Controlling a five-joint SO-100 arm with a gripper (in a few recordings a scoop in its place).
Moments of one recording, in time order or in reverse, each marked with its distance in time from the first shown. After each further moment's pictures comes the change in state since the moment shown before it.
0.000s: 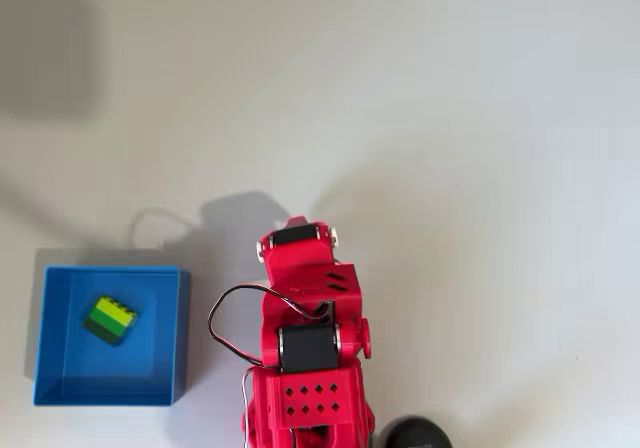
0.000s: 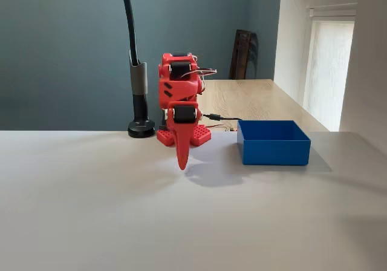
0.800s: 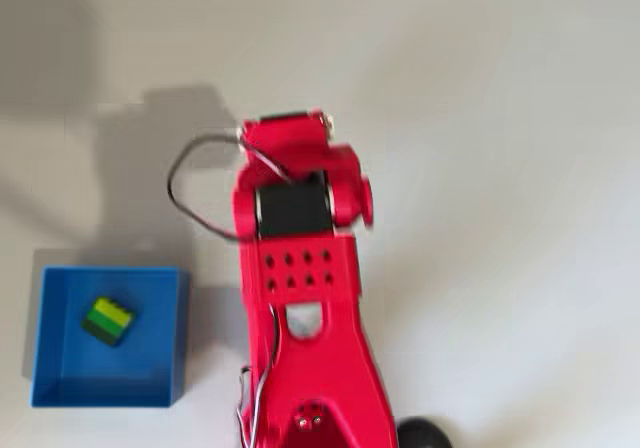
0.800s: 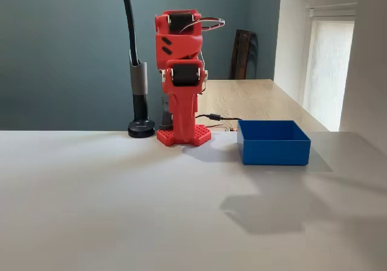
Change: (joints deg) arm -0.9 -46.9 -49.6 7.8 5.4
